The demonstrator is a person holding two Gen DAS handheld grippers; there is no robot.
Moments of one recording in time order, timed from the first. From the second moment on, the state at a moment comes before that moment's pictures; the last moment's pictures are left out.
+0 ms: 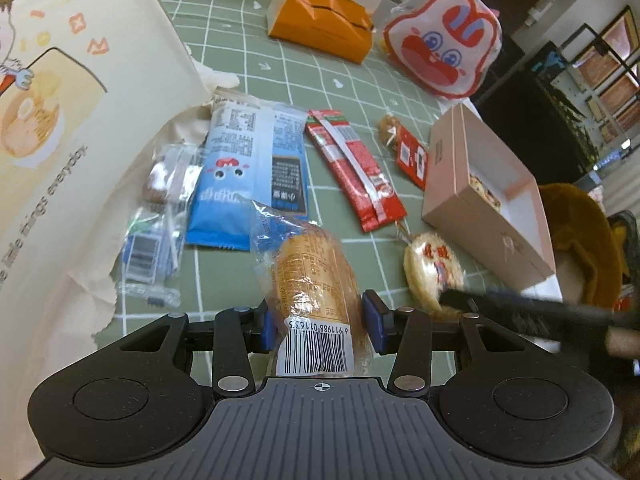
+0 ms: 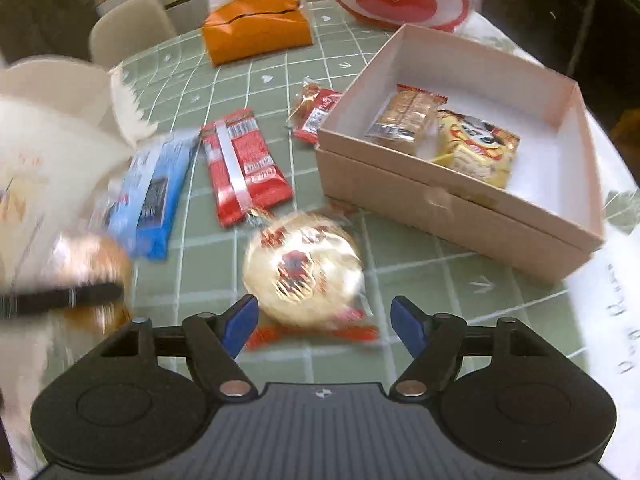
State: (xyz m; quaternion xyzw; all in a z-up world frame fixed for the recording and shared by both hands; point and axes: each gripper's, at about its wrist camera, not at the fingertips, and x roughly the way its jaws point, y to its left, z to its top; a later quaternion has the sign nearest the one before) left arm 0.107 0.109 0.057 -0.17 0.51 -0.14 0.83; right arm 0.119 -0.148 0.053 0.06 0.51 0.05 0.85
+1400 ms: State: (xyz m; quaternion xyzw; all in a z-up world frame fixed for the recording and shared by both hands) left arm 0.045 0.000 0.061 -0.10 0.53 -0.22 0.81; right arm 0.012 -0.219 0.031 0.06 0.51 0.05 0.85
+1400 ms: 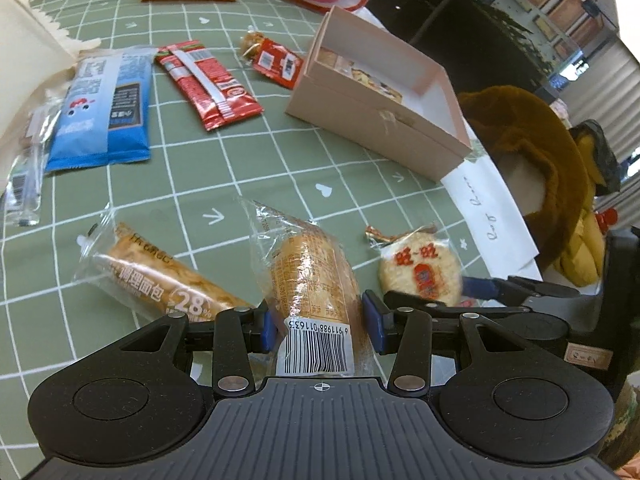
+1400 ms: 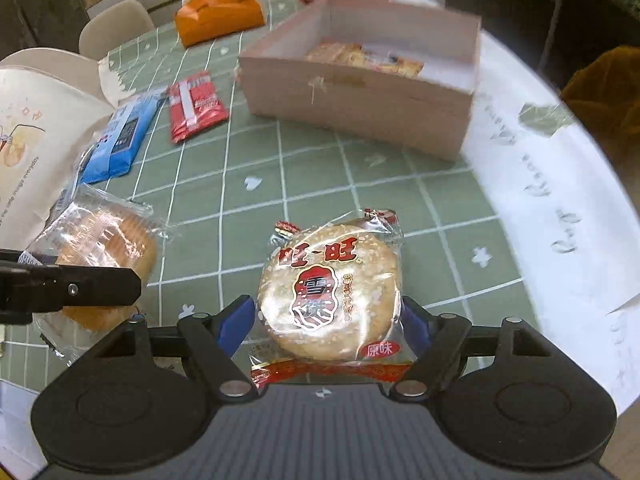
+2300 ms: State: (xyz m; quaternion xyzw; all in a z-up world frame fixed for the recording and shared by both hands) left arm 0.038 -0.007 0.059 -0.11 0.53 -0.23 0.80; right arm 0.009 -0.194 0.054 -0.02 0.50 0.05 0.86
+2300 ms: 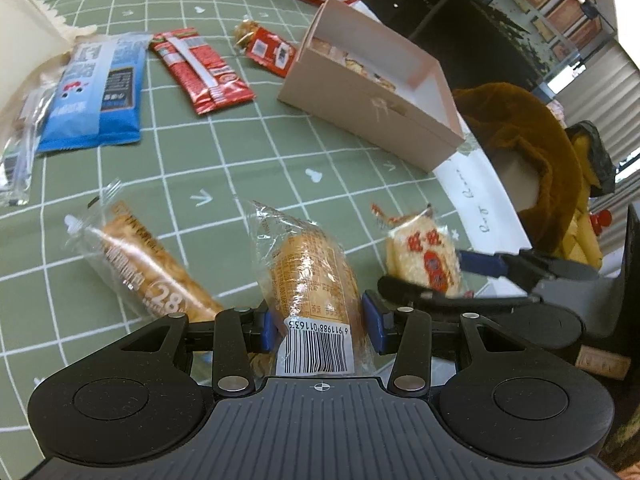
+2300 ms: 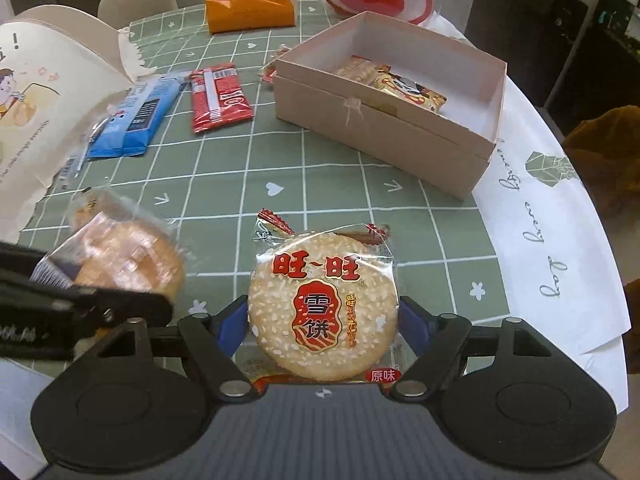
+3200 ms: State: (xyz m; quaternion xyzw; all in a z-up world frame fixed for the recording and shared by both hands) left arm 0.228 -0.073 0.190 -0.19 0.42 -0.33 0.83; right arm 0.122 -0.256 0.155 -0.02 0.36 0.02 0.93
